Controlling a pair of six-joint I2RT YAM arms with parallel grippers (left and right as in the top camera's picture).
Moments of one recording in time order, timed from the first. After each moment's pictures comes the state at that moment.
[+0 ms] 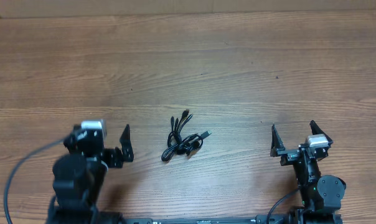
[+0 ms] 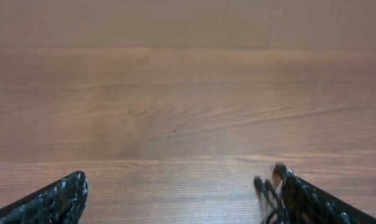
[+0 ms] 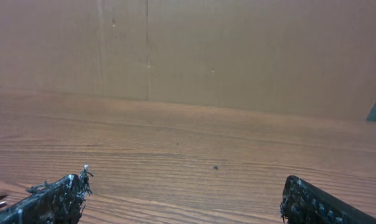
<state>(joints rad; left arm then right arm) -0.04 0.48 0.65 -0.58 0.03 -0.06 -0.06 0.02 0.02 -0.02 -0.17 -0.06</state>
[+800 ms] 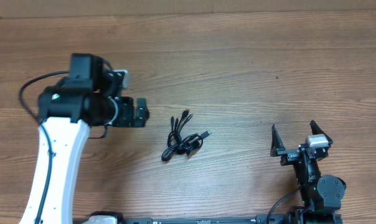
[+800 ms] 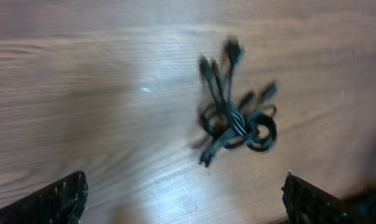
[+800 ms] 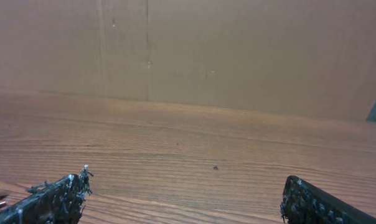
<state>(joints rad) -0.09 1.39 1.40 -1.29 0.27 -0.05 -0.06 0.02 0.02 -0.02 -0.17 -0.06</state>
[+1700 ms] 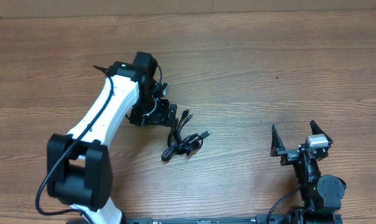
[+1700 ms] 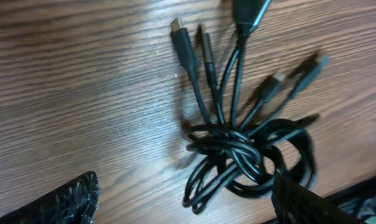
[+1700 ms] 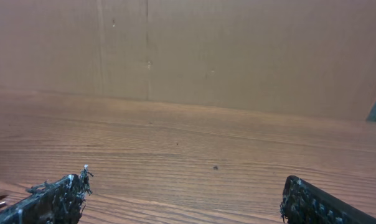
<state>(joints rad) -0.27 1.83 1.40 -1.19 0.28 -0.08 -0.06 0.02 0.02 -0.02 -0.17 -0.06</state>
